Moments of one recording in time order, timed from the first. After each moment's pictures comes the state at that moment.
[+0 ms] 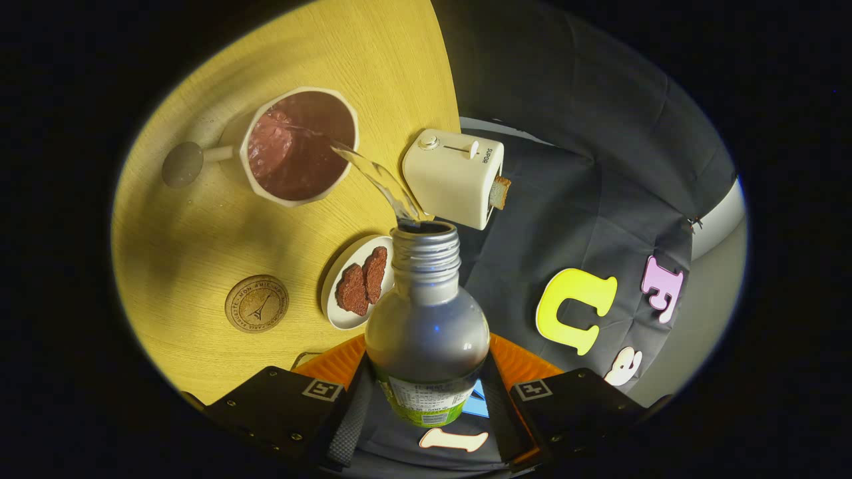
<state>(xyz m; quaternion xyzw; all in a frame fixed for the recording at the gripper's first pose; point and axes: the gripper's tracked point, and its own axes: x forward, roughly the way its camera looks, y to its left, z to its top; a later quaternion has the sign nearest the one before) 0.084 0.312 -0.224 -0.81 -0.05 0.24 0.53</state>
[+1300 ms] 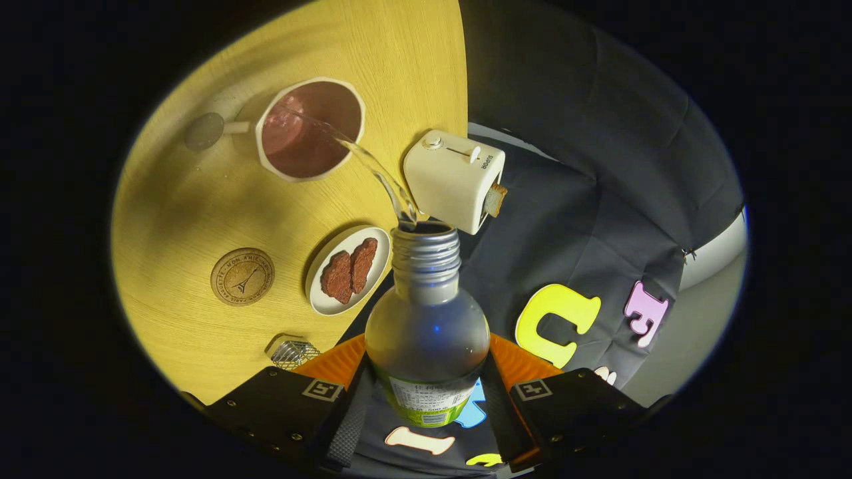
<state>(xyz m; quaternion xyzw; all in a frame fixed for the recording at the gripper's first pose) 0.083 0.316 -0.203 -0.84 -0.08 0.23 0.48</state>
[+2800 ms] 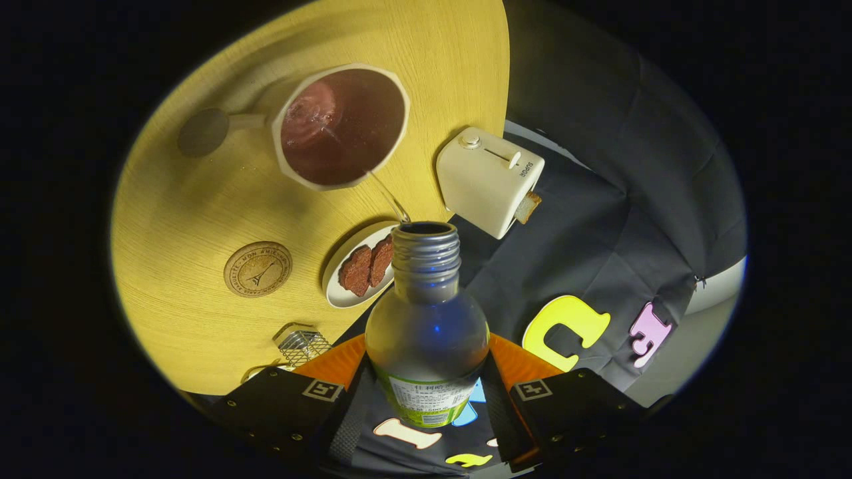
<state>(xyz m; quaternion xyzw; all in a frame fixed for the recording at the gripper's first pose) 0.080 0.321 -0.227 -0.88 -0.04 0.22 0.43</state>
